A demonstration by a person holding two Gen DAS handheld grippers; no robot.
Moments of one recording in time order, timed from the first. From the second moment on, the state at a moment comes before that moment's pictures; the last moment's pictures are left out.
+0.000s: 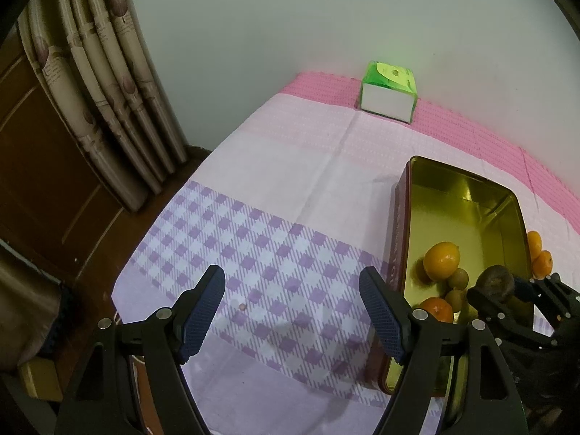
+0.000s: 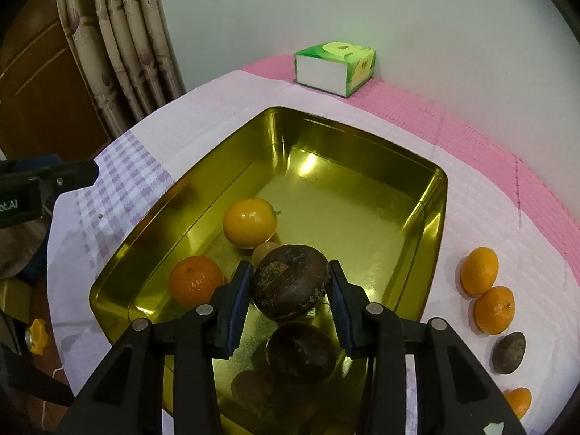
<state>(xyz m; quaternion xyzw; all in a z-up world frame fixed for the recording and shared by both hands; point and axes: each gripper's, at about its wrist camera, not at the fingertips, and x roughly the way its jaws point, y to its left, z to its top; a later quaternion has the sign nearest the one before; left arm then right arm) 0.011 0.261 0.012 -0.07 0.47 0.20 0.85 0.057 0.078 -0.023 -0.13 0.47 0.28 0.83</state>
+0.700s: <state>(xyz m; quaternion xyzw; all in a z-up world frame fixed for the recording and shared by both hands) 0.012 0.258 0.009 -0.07 0.48 0.20 0.85 0.056 0.077 -0.023 -0.13 0.48 0.28 0.83</state>
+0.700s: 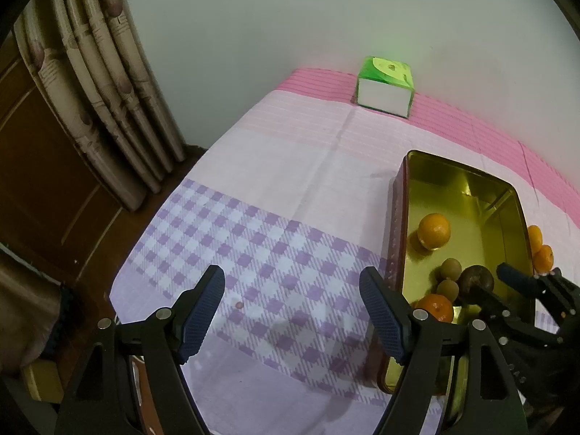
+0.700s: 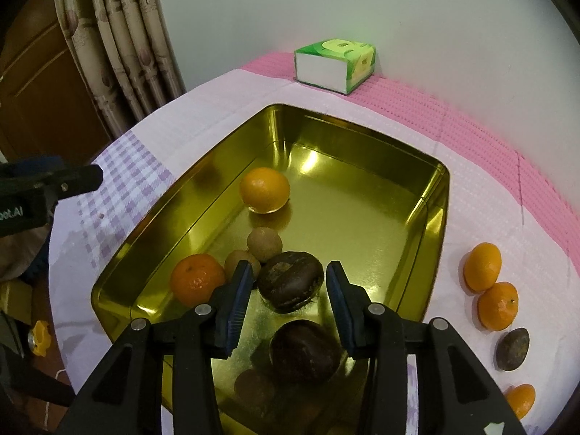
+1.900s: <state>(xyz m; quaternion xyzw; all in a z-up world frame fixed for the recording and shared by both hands) 0.018 0.232 0.011 -0.02 0.48 0.16 0.86 0.018 -0.132 0.014 -0.04 0.47 0.10 0.87</state>
